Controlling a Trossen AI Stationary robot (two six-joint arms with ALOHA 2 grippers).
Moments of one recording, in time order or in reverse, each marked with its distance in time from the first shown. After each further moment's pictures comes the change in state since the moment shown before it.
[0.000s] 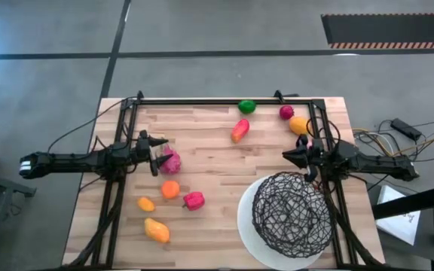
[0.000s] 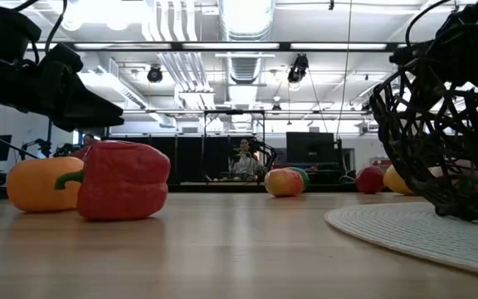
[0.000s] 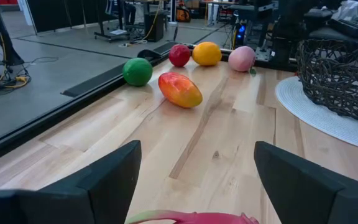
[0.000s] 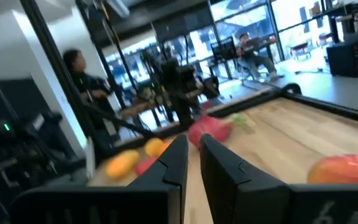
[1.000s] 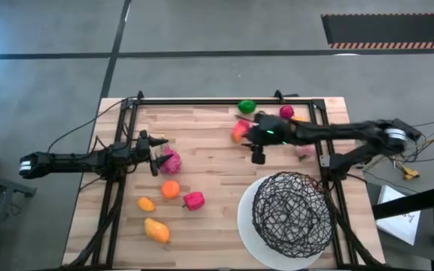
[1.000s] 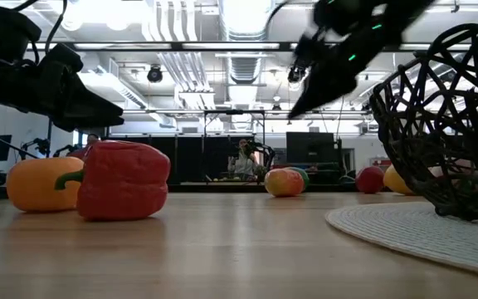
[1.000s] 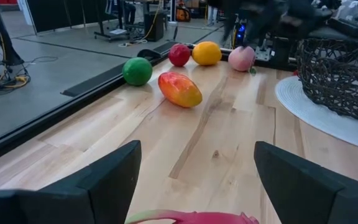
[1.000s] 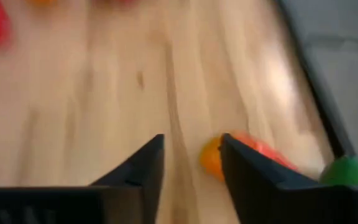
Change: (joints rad) left arm 0.000 0.002 0.000 0.000 0.001 0.000; right arm -0.206 1.434 0.922 -0.387 0.018 -0.637
